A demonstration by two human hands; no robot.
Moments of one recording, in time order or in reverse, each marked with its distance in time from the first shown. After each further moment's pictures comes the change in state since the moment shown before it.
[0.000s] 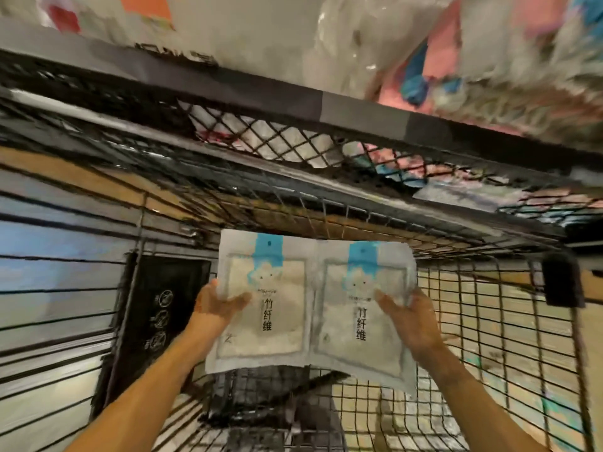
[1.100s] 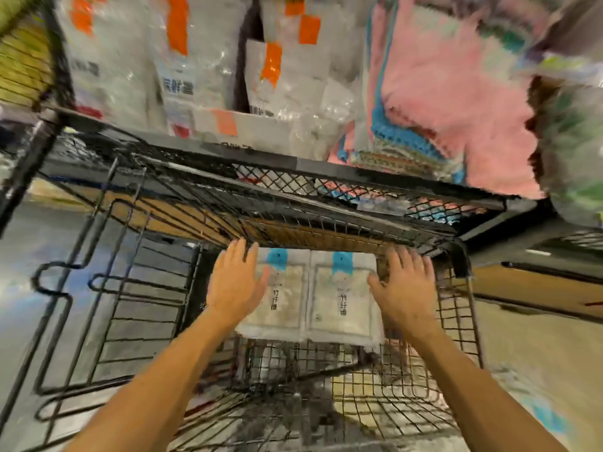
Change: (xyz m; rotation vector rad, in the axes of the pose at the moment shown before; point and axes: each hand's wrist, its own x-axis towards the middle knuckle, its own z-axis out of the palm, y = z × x) left_hand -0.147 0.100 -0.003 1.367 0.257 0.593; right_hand -0.125 -0.094 -0.067 -1.119 0.308 -0.504
